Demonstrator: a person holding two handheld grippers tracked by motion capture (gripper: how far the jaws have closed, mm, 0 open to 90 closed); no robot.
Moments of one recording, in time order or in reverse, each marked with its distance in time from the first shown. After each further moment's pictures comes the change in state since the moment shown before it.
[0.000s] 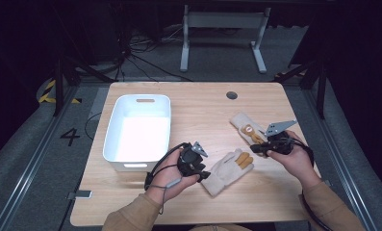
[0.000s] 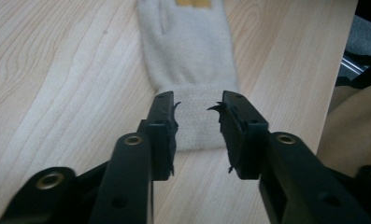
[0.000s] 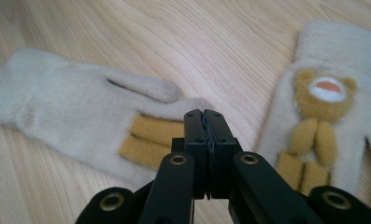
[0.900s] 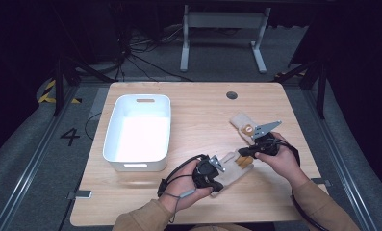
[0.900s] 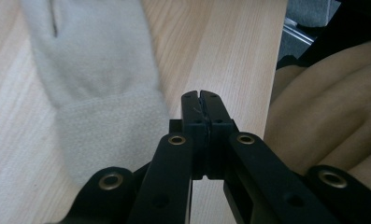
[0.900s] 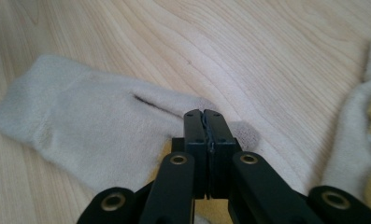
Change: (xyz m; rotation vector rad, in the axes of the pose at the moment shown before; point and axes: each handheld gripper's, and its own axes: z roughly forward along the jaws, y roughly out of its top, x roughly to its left) left arm -0.033 0.005 0.034 0.091 -0.154 0.095; right arm 0.010 0.011 0.034 0.020 0.094 -0.017
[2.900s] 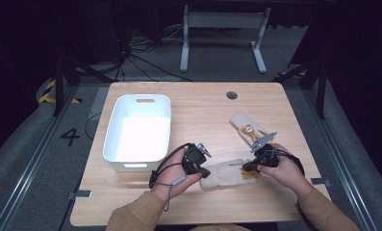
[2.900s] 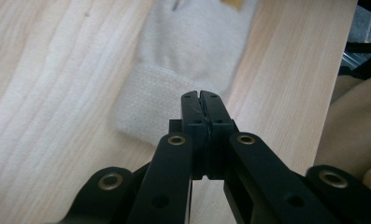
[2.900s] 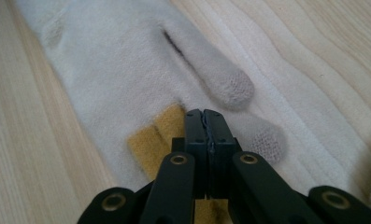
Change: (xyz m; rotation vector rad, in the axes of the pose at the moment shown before) left arm 0.038 -0.006 -0.024 -0.022 0.113 -0.114; right arm 0.019 -0.025 0.004 0.183 0.039 0.004
